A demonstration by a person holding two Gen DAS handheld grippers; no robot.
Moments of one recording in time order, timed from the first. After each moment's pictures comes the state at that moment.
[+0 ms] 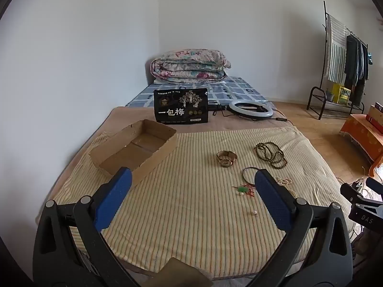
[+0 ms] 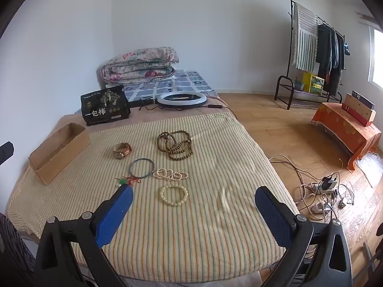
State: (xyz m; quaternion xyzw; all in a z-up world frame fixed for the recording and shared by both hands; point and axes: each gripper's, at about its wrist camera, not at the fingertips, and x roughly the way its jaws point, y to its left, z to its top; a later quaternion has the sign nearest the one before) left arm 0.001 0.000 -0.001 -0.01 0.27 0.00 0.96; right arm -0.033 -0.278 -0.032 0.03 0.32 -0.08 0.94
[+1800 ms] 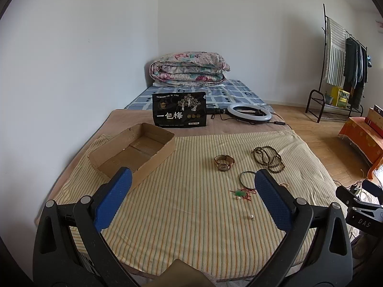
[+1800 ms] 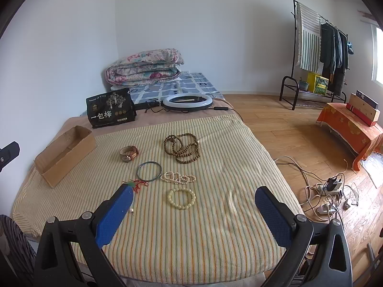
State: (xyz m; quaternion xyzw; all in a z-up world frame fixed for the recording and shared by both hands) left arm -0.003 -0.004 0.008 -0.01 0.26 0.00 0.97; right arm -0.031 -0.272 -0.026 0.04 0.32 -0.06 0.94
